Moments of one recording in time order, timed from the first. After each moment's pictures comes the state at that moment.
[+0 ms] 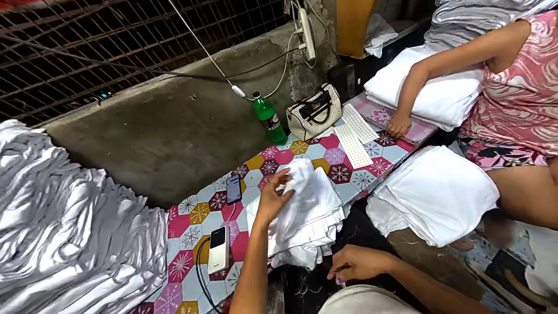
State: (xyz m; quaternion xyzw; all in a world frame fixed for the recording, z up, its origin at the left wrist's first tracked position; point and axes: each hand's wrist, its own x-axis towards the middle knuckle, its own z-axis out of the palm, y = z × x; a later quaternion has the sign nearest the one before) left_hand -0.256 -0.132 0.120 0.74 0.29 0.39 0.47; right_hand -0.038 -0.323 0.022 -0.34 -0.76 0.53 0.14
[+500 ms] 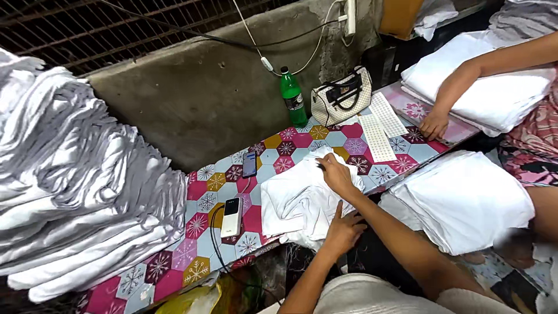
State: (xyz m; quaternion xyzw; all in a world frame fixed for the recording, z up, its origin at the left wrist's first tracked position) left_hand -0.176 -0.261 -0.050 0.93 0.21 0.27 0.15; right_hand -0.073 -0.158 0.071 -0.69 -0.66 0.18 0.24
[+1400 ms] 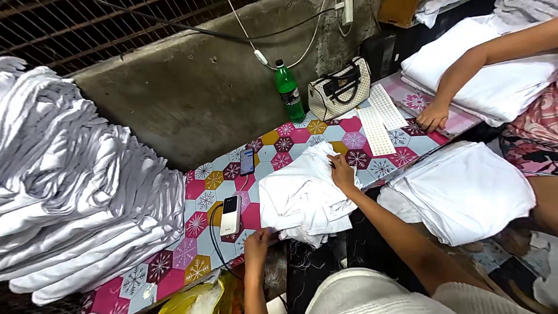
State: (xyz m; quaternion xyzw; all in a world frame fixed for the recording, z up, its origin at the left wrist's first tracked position) left_hand -0.382 -0.261 0.016 0.63 0.69 0.20 0.30; right_hand -0.040 -0.138 -0.027 -0.74 -0.57 0.15 0.32
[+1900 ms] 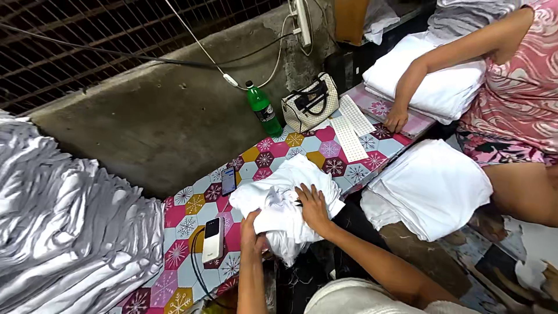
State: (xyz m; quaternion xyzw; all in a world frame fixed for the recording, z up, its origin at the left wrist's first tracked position) left_hand -0.293 -0.198 0.059 0.30 0.53 0.54 0.59; right_hand -0.106 -0.219 0.003 -0.70 -0.63 0.19 0.28
